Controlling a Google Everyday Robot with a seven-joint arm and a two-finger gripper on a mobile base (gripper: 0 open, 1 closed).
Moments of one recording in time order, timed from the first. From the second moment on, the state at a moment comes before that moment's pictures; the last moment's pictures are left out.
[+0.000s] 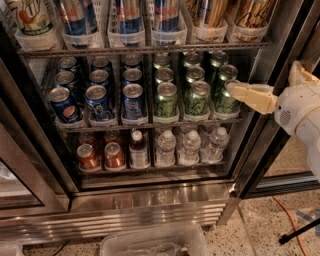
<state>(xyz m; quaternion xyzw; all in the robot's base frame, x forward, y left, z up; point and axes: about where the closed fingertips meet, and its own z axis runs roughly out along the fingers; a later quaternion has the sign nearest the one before) 0.549 -0.255 0.970 -0.12 0.69 0.01 0.71</state>
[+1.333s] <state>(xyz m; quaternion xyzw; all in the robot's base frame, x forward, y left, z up) 0.546 -0.253 0.972 -0.09 0.69 0.01 0.72</state>
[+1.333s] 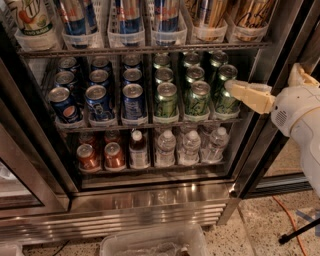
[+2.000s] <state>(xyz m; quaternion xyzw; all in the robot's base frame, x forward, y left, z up) 0.533 -0.211 0.969 -0.12 0.68 0.02 0.72</state>
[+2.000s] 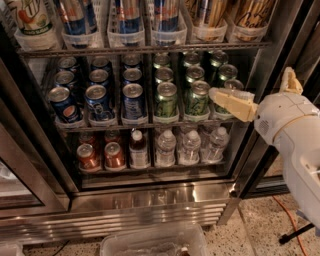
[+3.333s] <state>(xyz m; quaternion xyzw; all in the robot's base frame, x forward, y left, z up) 0.526 -0.125 0.961 -0.15 0.66 0.03 0.73</state>
